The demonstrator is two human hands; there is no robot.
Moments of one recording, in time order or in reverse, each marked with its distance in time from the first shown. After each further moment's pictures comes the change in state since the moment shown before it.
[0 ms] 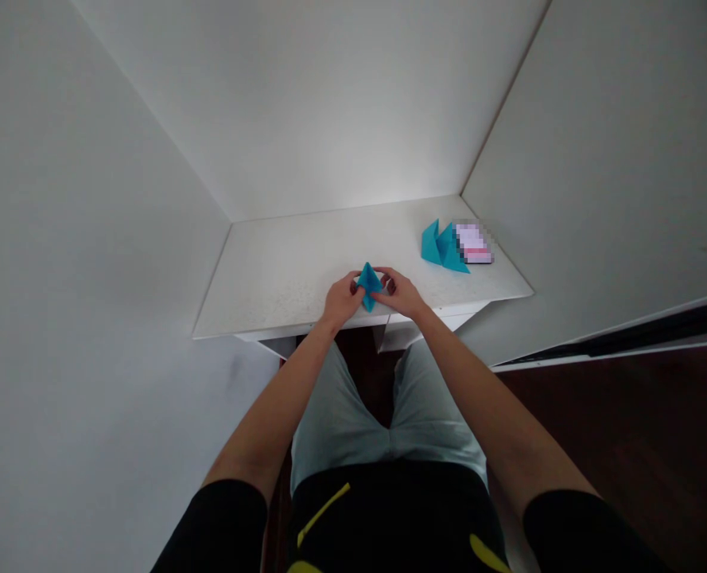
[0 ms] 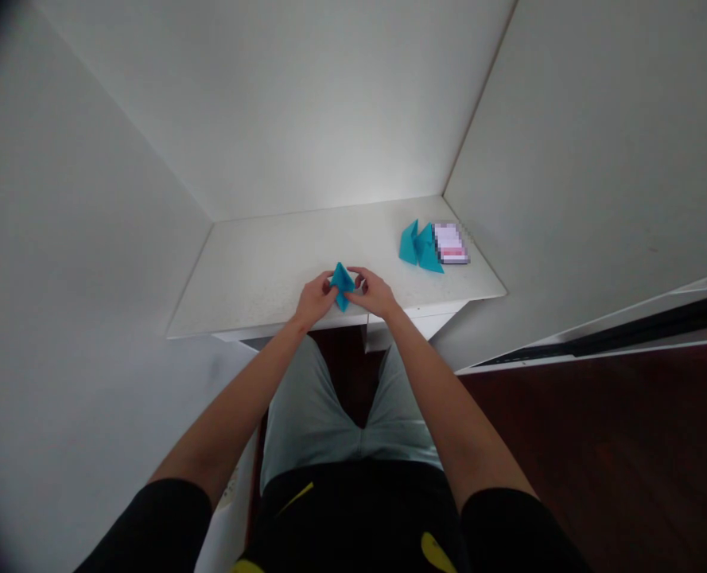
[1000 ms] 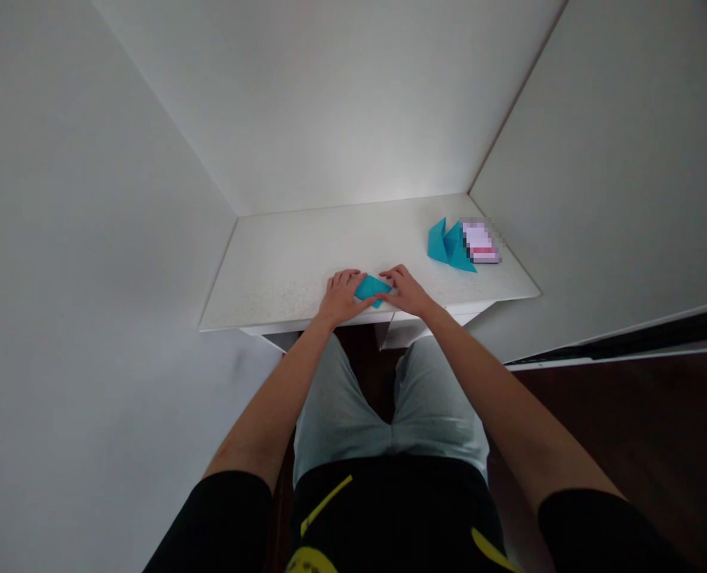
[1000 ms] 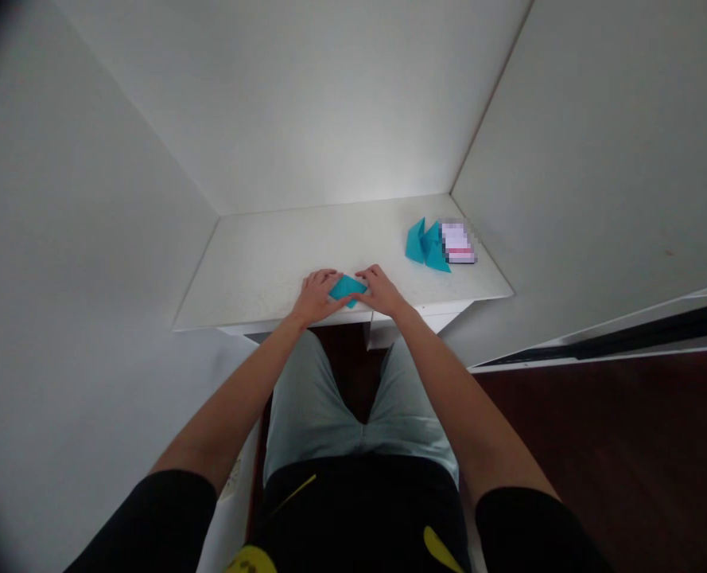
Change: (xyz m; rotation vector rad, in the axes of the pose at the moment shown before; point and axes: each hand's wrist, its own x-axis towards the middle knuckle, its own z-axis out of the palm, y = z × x) left_hand -0.014 -0.019 -0.008 0.353 -0.053 0.244; right_hand 0.003 0.015 -0.004 -0.176 -0.067 -0.129
